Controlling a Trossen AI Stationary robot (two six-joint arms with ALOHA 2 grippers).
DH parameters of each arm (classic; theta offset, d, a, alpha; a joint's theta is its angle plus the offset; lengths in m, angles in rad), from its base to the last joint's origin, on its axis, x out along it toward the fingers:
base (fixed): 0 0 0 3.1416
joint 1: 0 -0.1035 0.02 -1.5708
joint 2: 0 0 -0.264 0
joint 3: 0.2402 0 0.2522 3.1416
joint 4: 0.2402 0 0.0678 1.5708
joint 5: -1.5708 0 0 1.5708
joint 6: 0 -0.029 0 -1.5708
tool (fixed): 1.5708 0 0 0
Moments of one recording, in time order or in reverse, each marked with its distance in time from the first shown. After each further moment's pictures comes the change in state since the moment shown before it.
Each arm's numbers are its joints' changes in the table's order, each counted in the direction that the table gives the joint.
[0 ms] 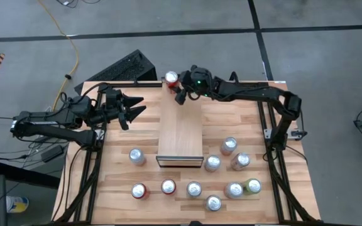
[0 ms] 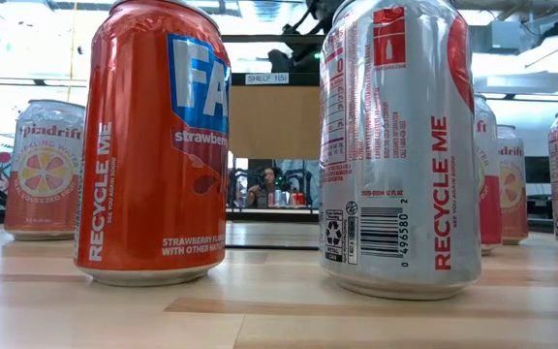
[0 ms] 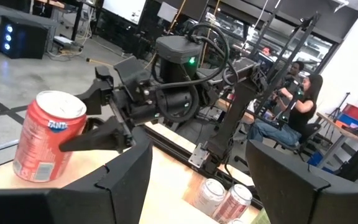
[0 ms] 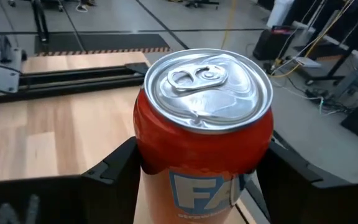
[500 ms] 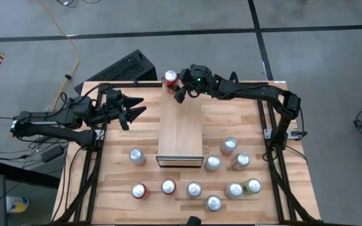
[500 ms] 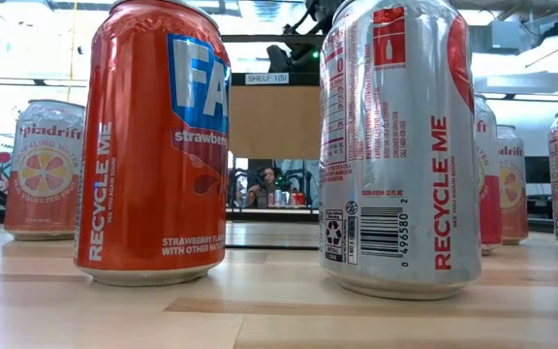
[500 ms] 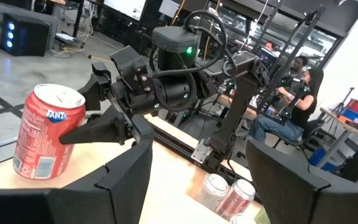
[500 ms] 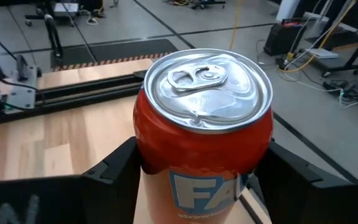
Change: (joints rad) left arm 0.000 0.000 0.000 0.022 0.000 -0.003; right arm 0.034 -0.009 0.014 -0.003 0.063 -0.081
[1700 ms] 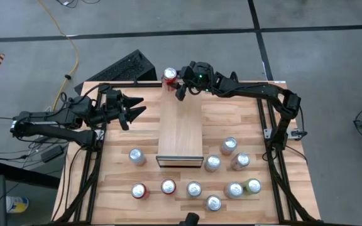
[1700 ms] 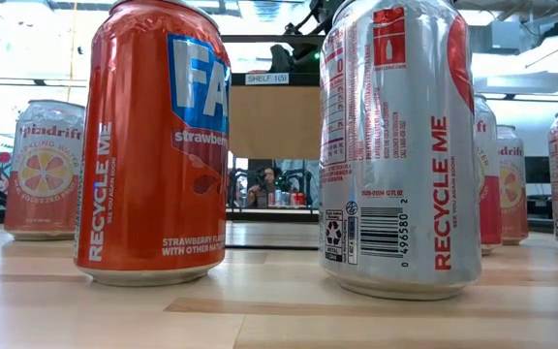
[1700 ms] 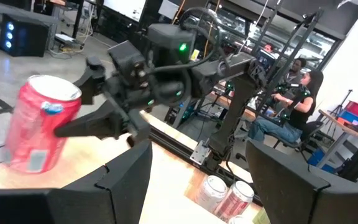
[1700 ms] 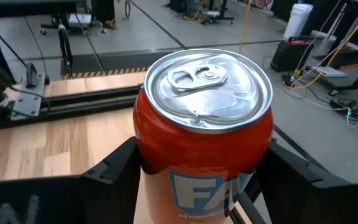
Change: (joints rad) left arm 0.000 0.000 0.000 -0.008 0.000 0.004; right arm 0.031 -0.026 0.000 -0.071 0.082 0.045
